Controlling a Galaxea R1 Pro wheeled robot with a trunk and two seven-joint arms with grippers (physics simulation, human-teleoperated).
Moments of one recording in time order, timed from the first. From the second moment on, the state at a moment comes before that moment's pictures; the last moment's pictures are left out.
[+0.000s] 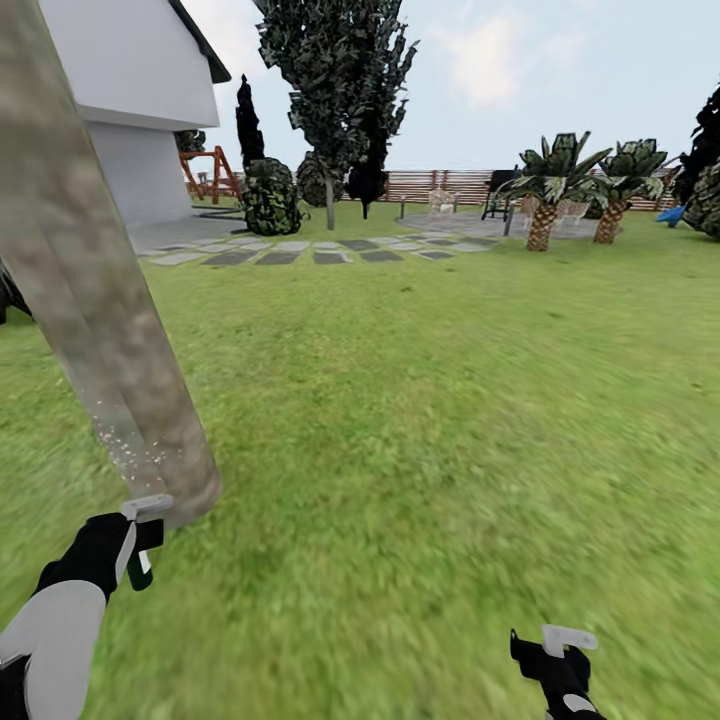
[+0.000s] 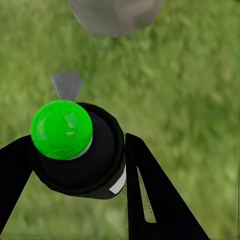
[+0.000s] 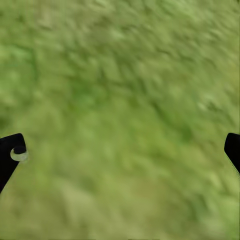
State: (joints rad) left arm -0.79 0.18 0.58 -0.54 -0.39 0.55 -0.05; right arm -0.52 -0.10 -0.27 -0.07 0.16 -0.39 -0.15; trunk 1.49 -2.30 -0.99
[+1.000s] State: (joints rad) left arm -0.79 0.17 0.58 -0.54 -0.39 0.55 -0.05; right arm -0.52 -0.10 -0.27 -0.07 0.16 -0.39 -0.15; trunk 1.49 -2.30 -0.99
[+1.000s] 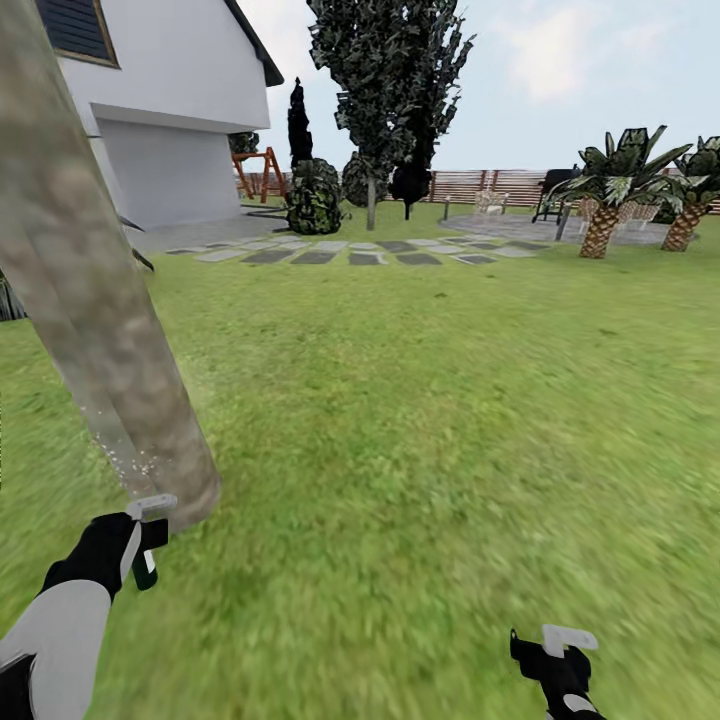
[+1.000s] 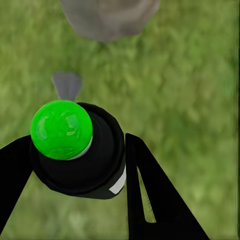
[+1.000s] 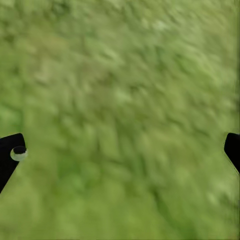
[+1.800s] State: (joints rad) left arm -0.79 0.16 0.58 -0.54 -0.39 0.54 -0.05; right arm -0.52 -0.10 -0.27 -0.07 0.16 -0.39 -0.15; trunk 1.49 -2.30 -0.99
